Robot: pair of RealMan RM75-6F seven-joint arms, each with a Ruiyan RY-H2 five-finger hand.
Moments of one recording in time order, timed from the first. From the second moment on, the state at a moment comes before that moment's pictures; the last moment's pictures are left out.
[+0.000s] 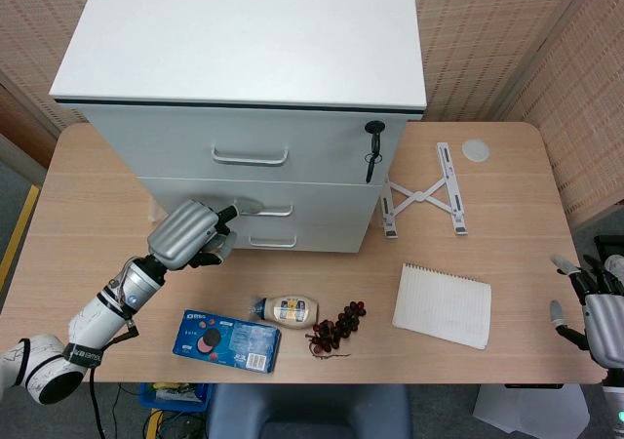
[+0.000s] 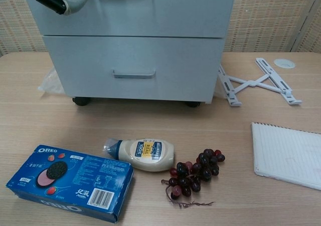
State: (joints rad) left arm -0.79 -1.06 -0.24 -1.84 1.41 0.96 -0.12; right arm 0.02 -1.07 0.06 -1.63 -1.48 1.52 0.04
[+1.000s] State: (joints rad) left arm -0.75 -0.98 -0.19 -1.95 1.51 1.01 -0.10; right arm 0.01 -1.07 0.06 -1.63 -1.49 1.52 0.04
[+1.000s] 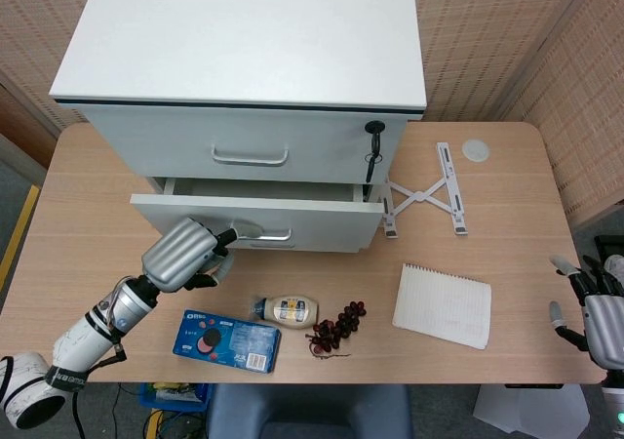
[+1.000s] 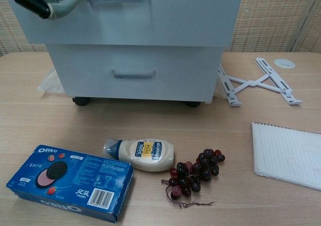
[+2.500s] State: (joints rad) left arm -0.67 -0.88 -0.12 -2.05 1.61 1.05 -0.10; right arm 0.02 -1.08 0.06 -1.63 -1.48 1.51 0.03
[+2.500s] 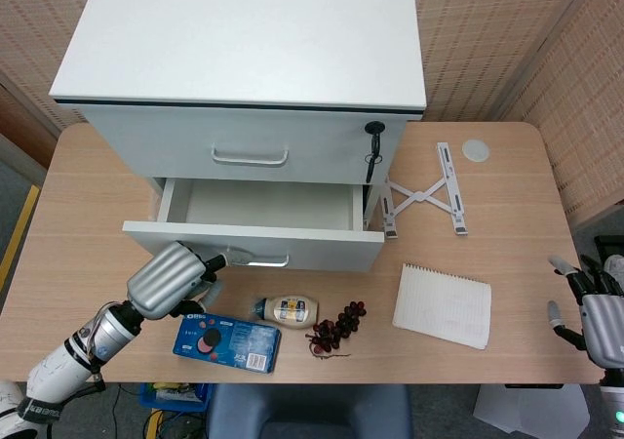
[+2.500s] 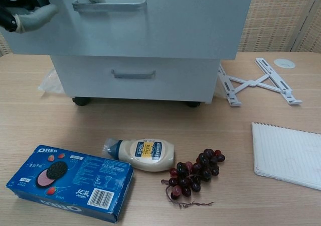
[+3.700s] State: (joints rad) left arm -0.61 -0.83 -0.08 -2.09 1.68 1.10 -0.10; right arm 0.01 -1.08 0.06 -1.62 -1.48 1.51 0.04
